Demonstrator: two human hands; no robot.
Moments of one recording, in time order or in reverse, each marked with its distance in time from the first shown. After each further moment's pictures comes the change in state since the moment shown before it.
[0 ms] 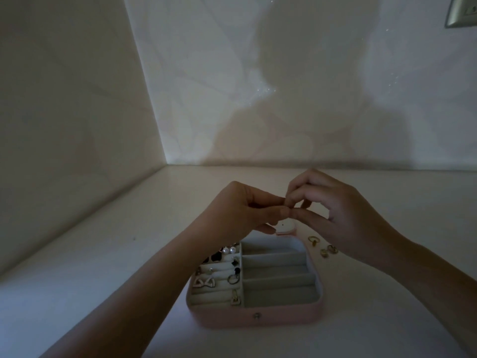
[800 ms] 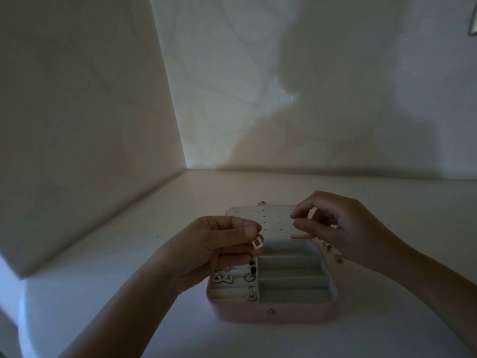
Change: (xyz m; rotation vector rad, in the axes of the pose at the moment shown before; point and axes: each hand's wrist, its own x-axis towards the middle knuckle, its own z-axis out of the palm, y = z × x) left_hand -0.061 -0.012 -0.026 -0.602 0.045 -0.292; right_hand -0.006 0.005 0.012 0.260 -0.061 0.205
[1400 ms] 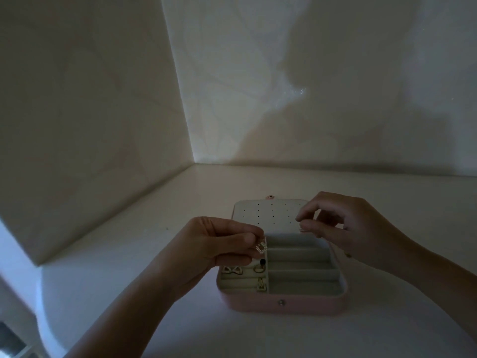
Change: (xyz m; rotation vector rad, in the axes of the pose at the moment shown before) left_hand -0.016 -0.010 -0.009 0.159 0.104 0.102; right_hand -0.002 -0.003 0.005 -0.066 -0.061 -0.065
